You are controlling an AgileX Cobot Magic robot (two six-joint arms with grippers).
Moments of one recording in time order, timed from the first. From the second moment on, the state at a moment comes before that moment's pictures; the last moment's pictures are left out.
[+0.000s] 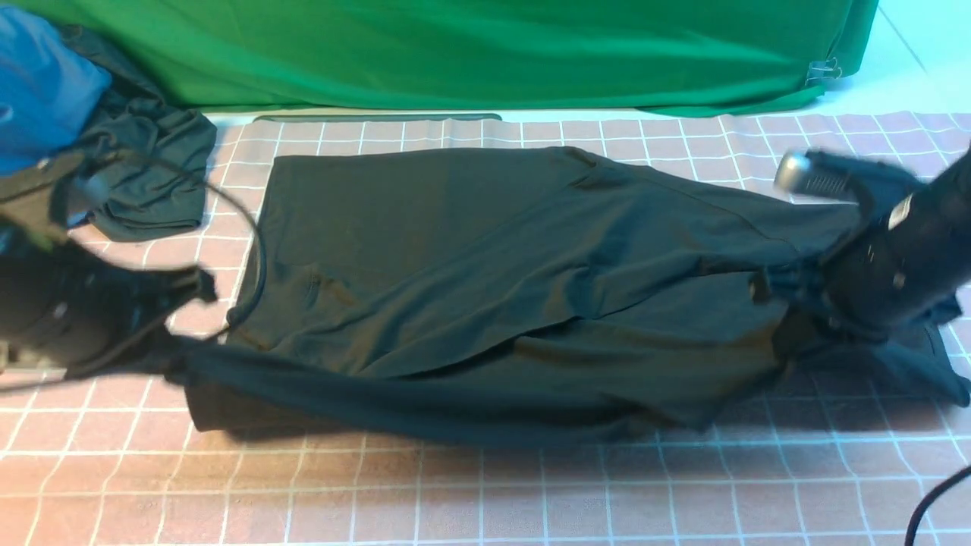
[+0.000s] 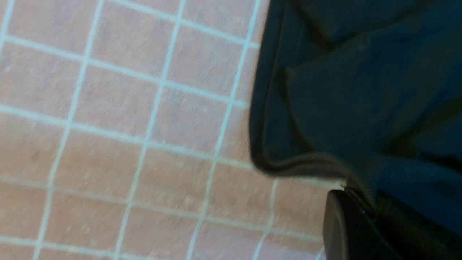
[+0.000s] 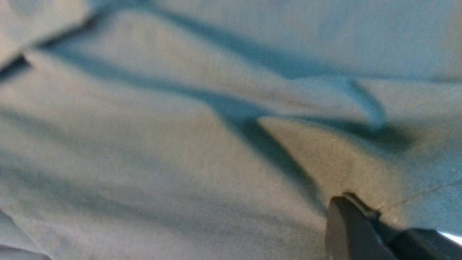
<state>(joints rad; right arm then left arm) 0.17 1.59 -1.07 0.28 0.84 0.08 0.00 1.32 -0.94 -0.12 0.87 -0.23</state>
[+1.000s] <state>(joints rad) 0.09 2.16 -1.83 0.27 0.89 0.04 0.00 2.07 -1.81 -0.13 0.80 -0.28</state>
